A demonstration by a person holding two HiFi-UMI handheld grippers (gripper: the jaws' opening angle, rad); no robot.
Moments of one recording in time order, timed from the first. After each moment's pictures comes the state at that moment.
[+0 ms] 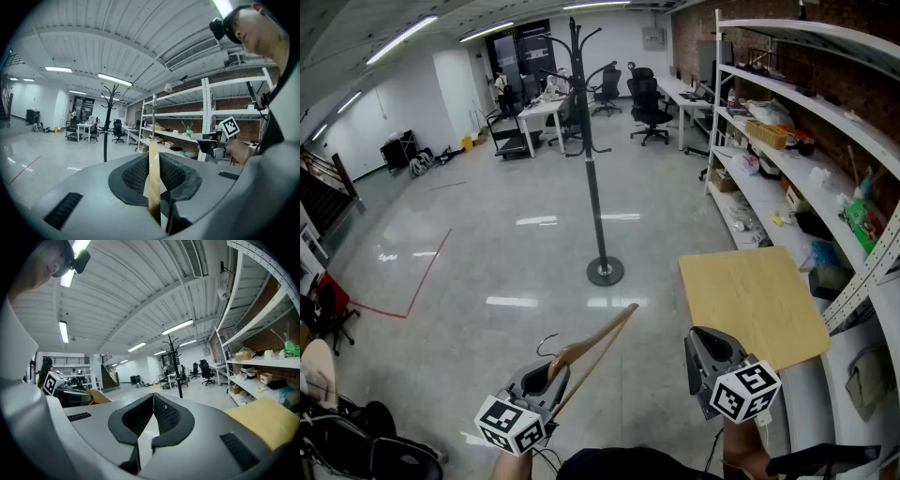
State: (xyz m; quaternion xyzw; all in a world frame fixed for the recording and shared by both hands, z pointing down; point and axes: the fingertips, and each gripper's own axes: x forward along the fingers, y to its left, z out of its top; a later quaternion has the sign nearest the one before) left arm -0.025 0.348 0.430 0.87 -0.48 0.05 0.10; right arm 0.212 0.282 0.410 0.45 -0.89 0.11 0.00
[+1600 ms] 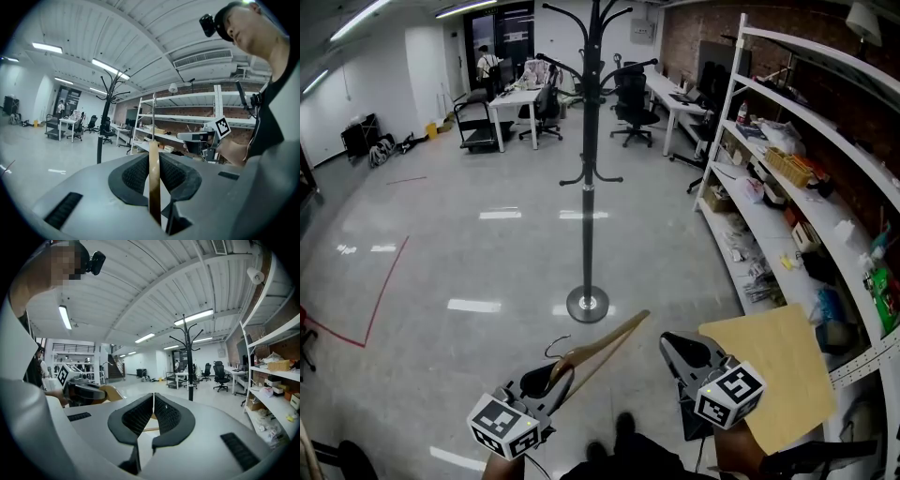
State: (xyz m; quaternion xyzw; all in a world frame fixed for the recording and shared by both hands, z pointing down) left arm -0.107 0.015 0.429 0.91 -0.39 0.04 0.12; right arm 0.053 -0.029 0.397 0.40 -0.91 0.06 0.06
